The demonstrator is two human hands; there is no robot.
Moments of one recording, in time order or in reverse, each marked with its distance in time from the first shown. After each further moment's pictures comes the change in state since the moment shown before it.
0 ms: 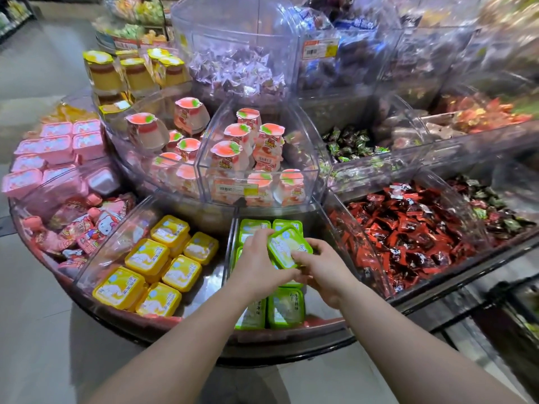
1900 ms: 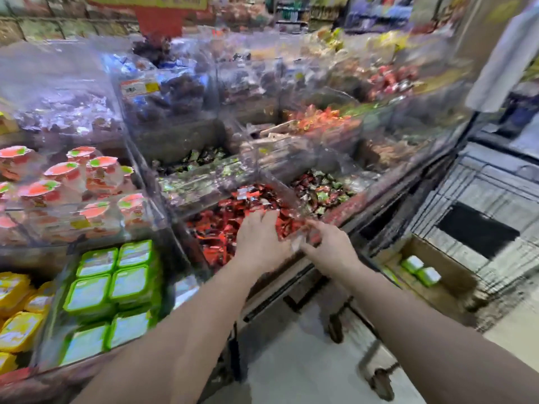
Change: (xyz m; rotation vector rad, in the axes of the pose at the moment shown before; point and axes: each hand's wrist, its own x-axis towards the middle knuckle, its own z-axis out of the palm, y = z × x) left_hand -0.019 0.251 0.210 0.393 -0.009 0.404; right_hand -0.125 -0.038 -0.314 -1.004 0.538 -0.358
